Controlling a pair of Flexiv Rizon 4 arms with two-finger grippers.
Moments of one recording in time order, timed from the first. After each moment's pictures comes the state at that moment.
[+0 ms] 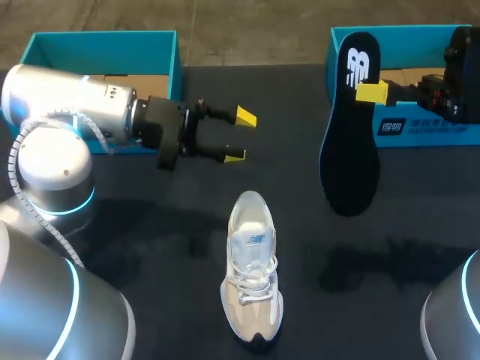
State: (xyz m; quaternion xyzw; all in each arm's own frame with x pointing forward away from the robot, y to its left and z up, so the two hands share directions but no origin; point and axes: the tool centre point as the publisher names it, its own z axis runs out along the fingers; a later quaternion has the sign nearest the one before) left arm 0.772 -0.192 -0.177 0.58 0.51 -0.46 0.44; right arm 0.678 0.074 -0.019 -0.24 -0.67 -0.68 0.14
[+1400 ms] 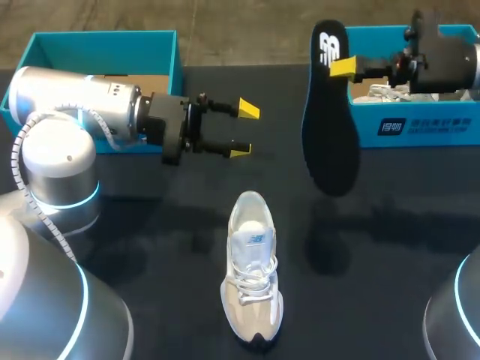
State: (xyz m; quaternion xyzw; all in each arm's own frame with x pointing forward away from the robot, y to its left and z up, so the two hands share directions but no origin) left arm 0.778 -0.198 -0.170 0.57 0.50 -0.47 0.45; right arm 0.768 0.092 -0.049 -0.41 -0.63 -0.61 0.26
